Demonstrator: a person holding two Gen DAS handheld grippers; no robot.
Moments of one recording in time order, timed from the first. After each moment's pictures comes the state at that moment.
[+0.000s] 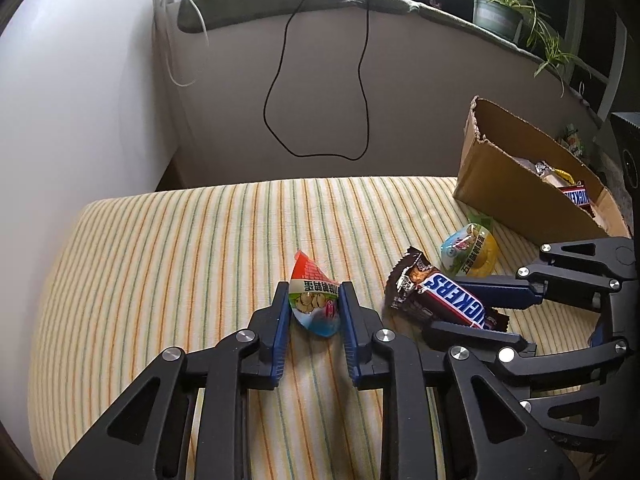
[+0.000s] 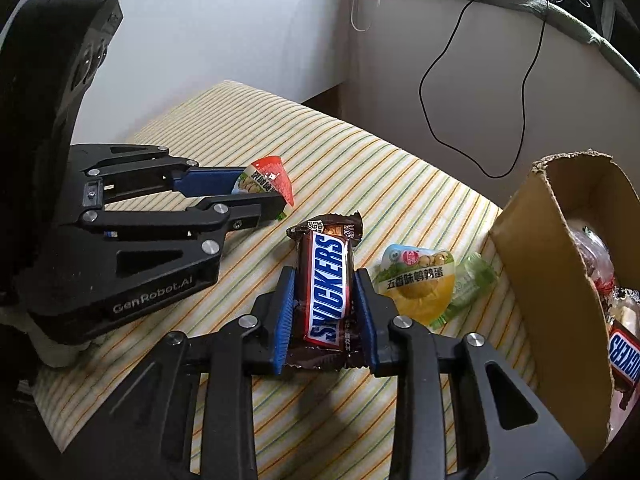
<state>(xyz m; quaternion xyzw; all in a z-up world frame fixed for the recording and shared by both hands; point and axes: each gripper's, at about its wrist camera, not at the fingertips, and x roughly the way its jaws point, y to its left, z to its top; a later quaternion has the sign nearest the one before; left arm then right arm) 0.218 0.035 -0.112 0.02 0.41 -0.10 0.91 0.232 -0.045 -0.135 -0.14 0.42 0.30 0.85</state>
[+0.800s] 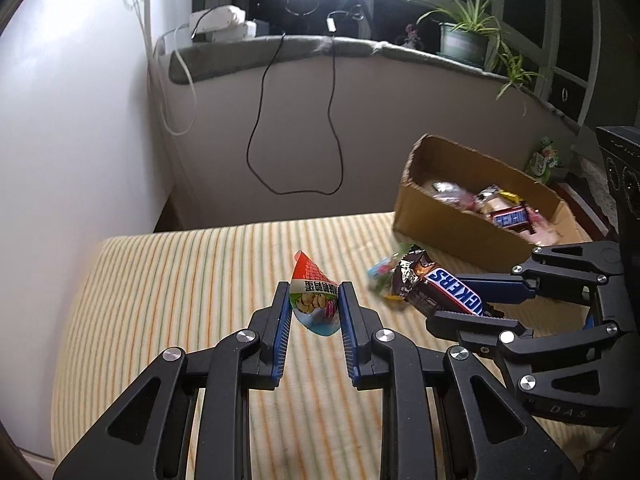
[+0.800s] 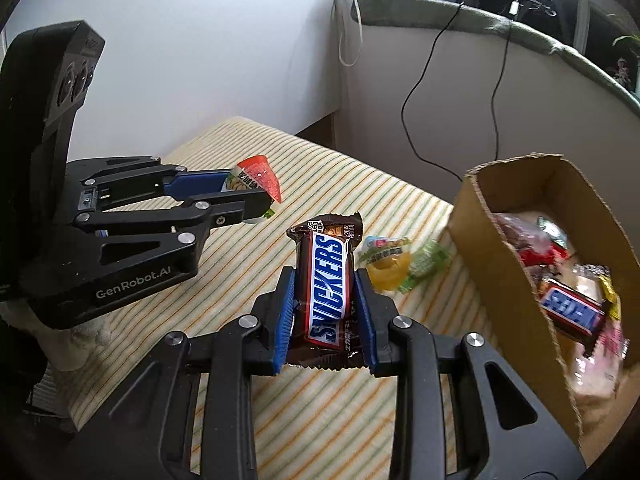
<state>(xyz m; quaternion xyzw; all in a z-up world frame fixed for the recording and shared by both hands) 0.174 0.013 -0.060 0.02 0.36 -0.12 0.93 0.190 -0.091 -0.089 -0.10 0.38 0.29 0.87</state>
